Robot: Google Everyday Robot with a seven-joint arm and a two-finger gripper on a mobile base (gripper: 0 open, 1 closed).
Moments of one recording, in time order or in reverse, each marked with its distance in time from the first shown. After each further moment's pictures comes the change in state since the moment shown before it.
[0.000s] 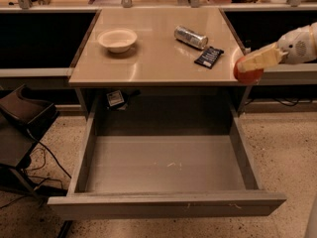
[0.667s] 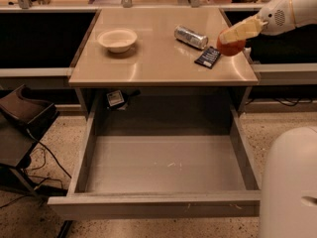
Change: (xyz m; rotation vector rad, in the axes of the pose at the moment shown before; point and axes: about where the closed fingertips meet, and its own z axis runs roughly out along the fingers) arm -0.085 -0.014 0.017 0.027 -0.050 -0.058
